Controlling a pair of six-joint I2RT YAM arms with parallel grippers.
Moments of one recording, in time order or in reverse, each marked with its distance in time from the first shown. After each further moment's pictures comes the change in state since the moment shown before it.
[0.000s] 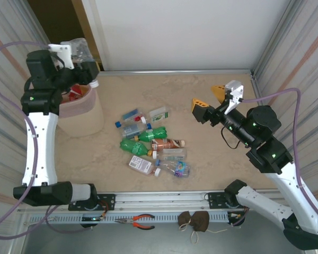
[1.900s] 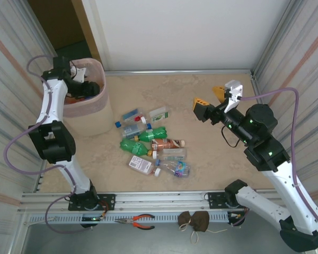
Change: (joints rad) left arm 0.110 0.529 0.096 -0.348 -0.048 0.211; right arm -0.075 0.003 -0.040 0.000 -0.037 0.011
